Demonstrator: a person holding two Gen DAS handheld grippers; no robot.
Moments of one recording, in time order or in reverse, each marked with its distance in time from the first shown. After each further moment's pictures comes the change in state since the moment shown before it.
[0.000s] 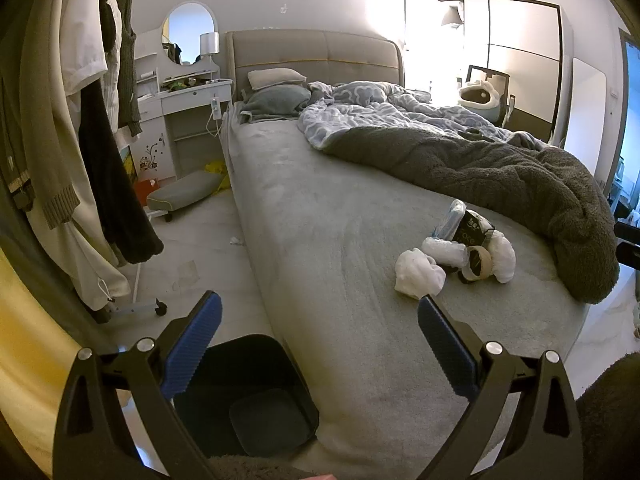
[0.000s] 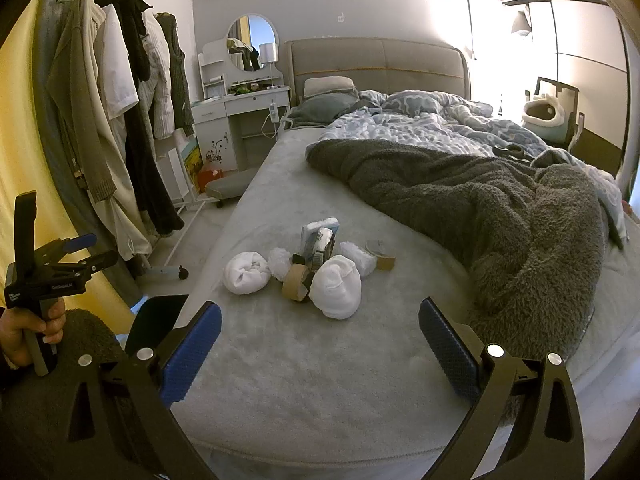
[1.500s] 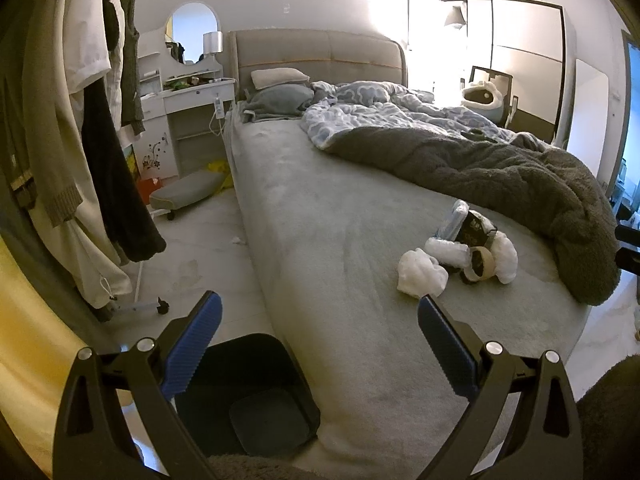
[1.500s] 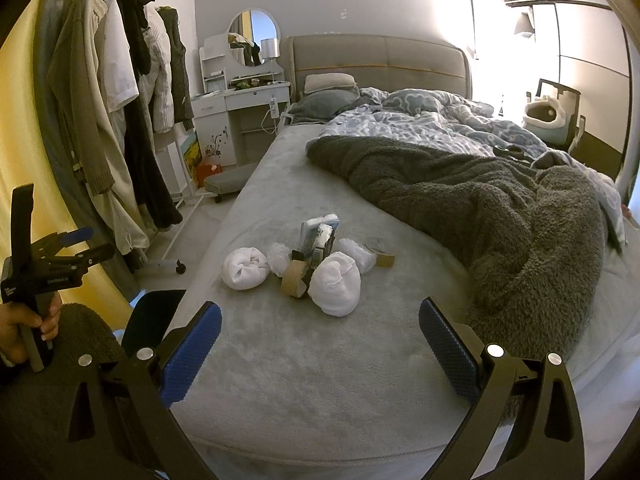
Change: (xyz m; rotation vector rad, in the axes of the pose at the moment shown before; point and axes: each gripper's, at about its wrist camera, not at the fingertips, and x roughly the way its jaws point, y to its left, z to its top) left arm 0.006 -0.006 -0.003 0.000 0.010 0.018; right arm 0.006 0.002 -0.009 -0.014 0.017 -0.006
